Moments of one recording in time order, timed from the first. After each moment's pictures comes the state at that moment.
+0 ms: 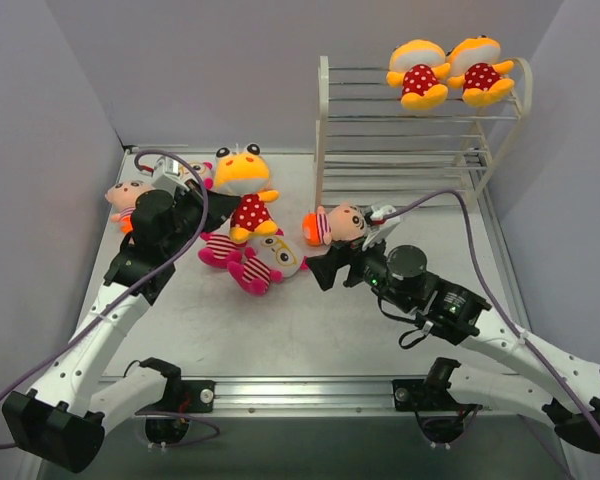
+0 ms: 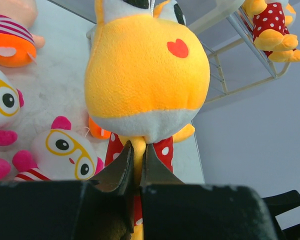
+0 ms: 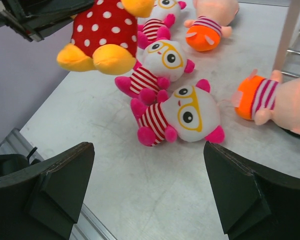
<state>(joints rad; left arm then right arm) -0.37 1.00 0.99 -0.16 0.09 -0.86 0.93 0.86 0.85 -0.19 0.21 0.42</state>
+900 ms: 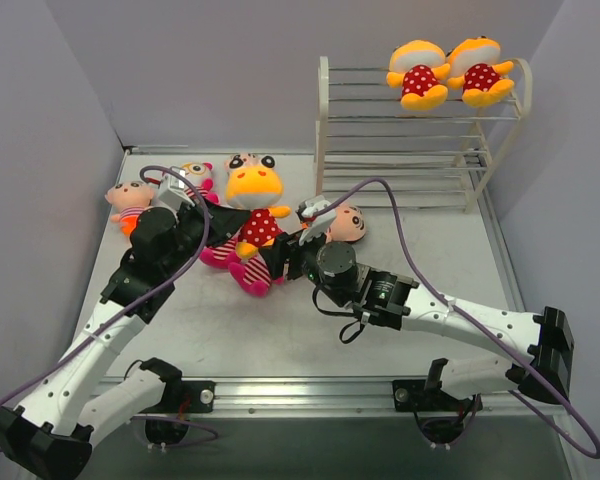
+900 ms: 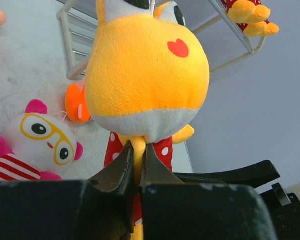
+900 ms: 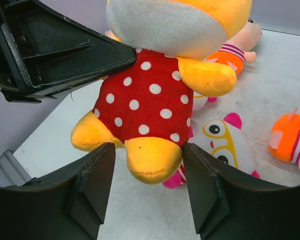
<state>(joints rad) -0.47 0.90 0.93 -0.15 0.09 -0.89 1.15 1.26 1.02 0.07 0.43 0.37</state>
